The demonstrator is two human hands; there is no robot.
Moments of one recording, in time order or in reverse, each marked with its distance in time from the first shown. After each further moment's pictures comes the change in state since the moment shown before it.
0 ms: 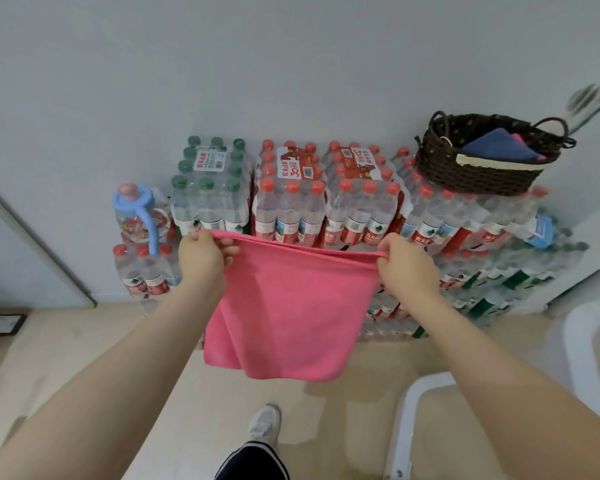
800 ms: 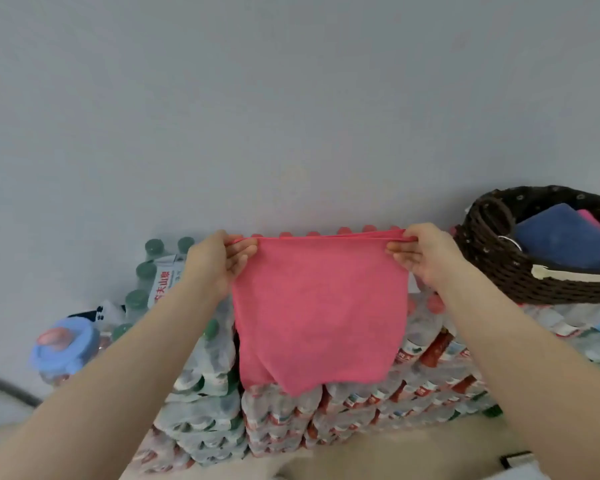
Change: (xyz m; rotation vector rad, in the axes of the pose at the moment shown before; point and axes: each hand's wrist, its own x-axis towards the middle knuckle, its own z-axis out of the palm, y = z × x) left_hand 0.230 0.086 0.196 -0.003 -0.293 -0.221; right_hand 0.321 -0.069 -0.023 1.252 -0.101 0.521
